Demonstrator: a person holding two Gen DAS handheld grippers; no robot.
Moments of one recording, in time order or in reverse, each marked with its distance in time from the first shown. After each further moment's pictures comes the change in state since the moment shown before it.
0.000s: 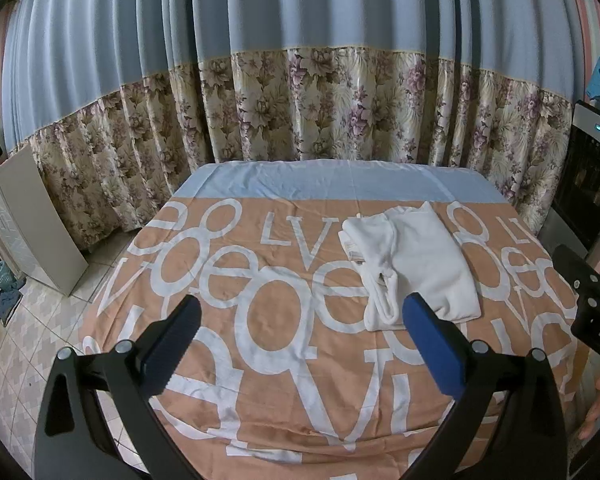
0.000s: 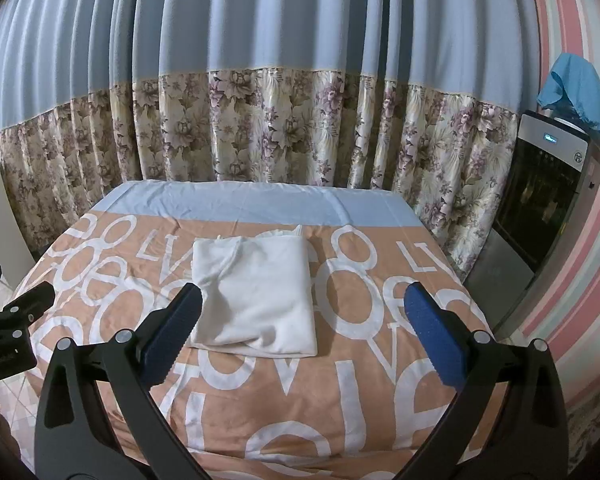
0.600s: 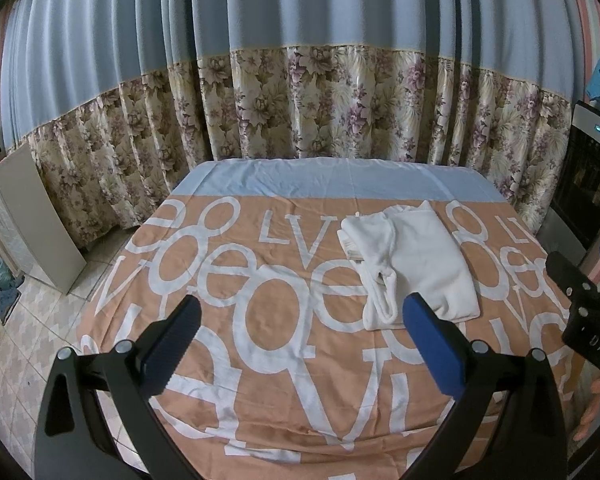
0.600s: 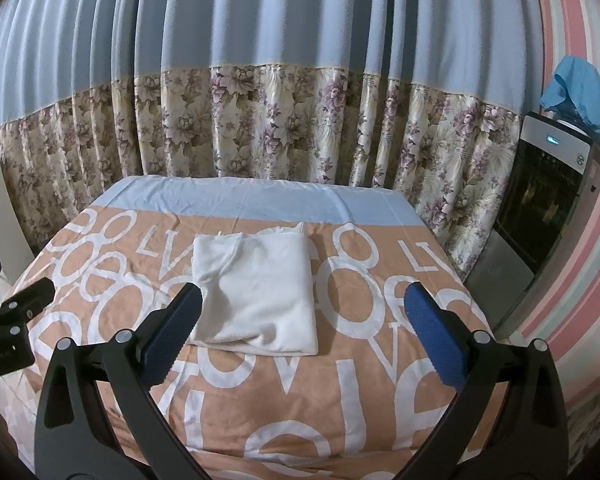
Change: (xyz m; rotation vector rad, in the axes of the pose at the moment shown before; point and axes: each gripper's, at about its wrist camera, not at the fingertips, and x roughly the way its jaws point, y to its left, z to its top) left arm 0.002 0.001 -0.001 -0.004 0.009 -0.017; right arm 0.004 -0.002 -0.002 -0.012 0.012 0.010
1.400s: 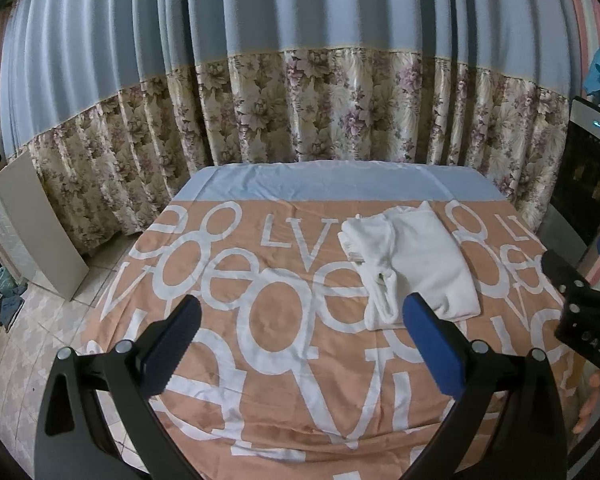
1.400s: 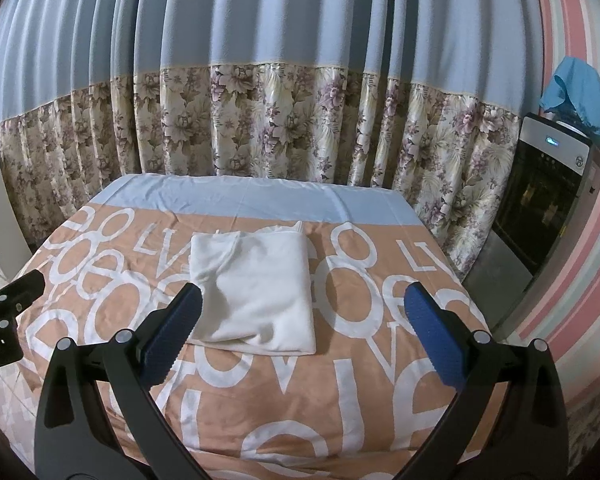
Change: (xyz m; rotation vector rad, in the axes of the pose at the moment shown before) left arm -0.006 -0.004 0.000 0.026 -0.013 0.015; right arm 0.010 -0.006 -0.001 -0.011 0.002 -0.003
